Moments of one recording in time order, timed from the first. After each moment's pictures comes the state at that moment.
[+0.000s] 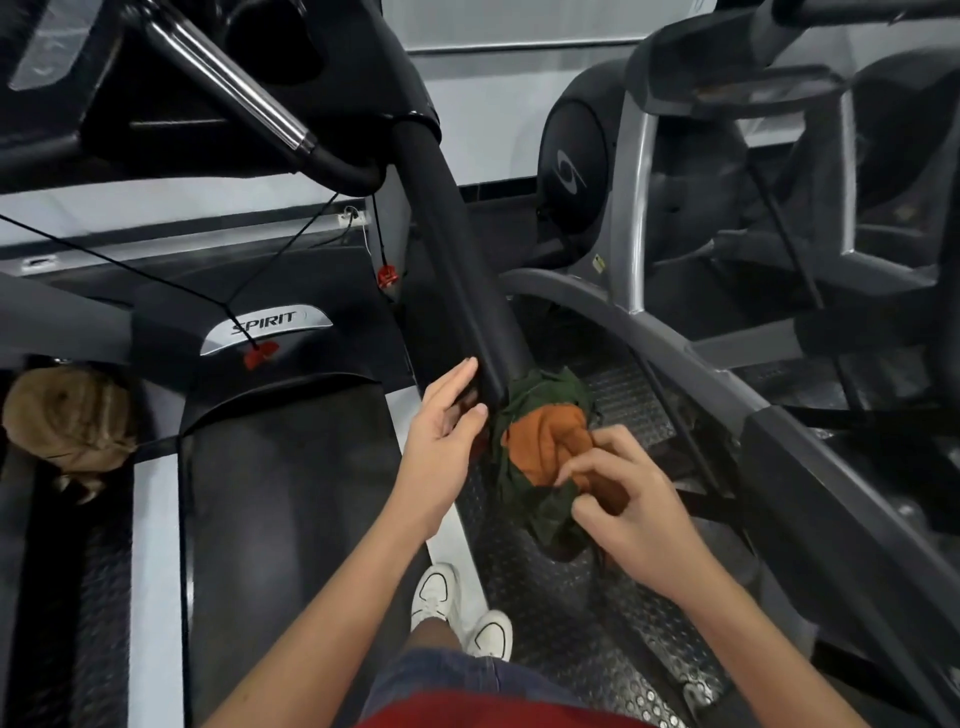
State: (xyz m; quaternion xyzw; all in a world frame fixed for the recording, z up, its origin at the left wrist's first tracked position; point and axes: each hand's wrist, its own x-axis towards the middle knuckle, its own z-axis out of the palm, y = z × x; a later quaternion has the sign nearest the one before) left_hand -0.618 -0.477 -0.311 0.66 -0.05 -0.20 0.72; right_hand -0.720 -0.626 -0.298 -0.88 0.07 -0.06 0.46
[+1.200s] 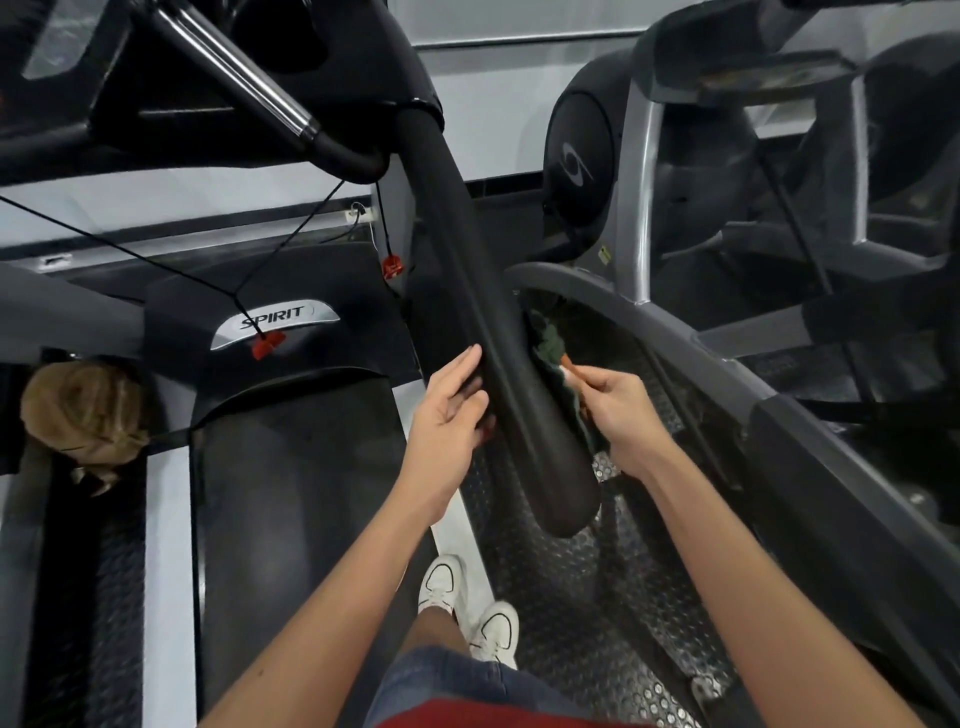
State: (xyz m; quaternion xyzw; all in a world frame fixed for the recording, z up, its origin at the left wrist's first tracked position) left_hand -0.624 -0.480 -0.314 0.61 -0.01 -0.21 0.77; right_hand -0.649 -0.646 -0.326 -0.68 0.30 -0.01 0.67
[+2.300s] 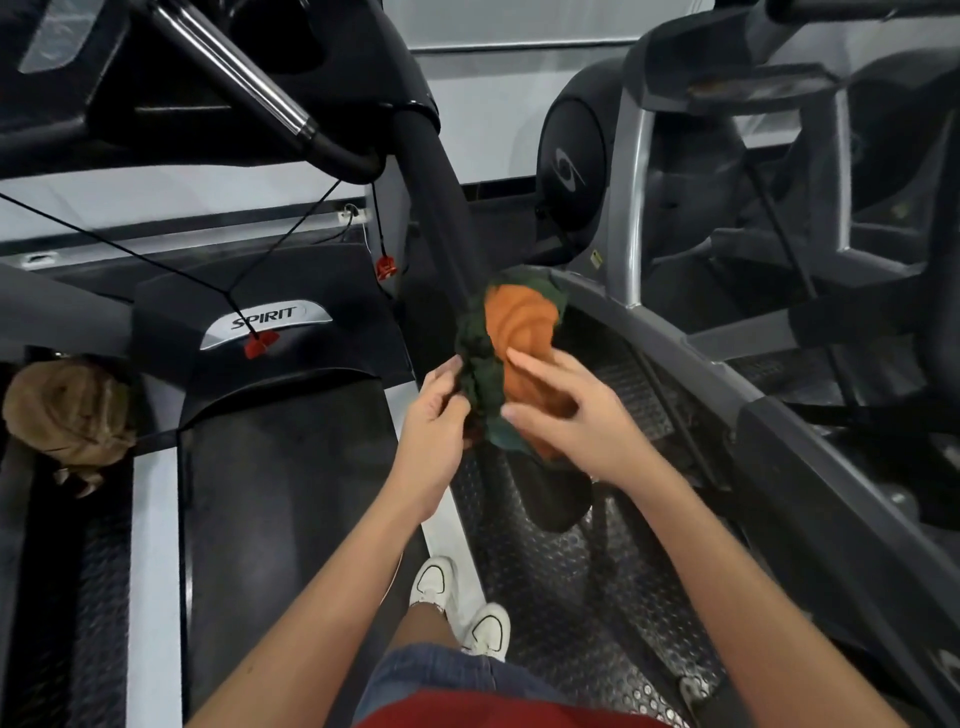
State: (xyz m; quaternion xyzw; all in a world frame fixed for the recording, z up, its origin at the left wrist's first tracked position) left_hand -0.620 -0.478 -0.322 0.63 0.00 -0.22 0.75; right_hand -0.668 -0.625 -0.293 -0.87 0.07 -0.02 0.49
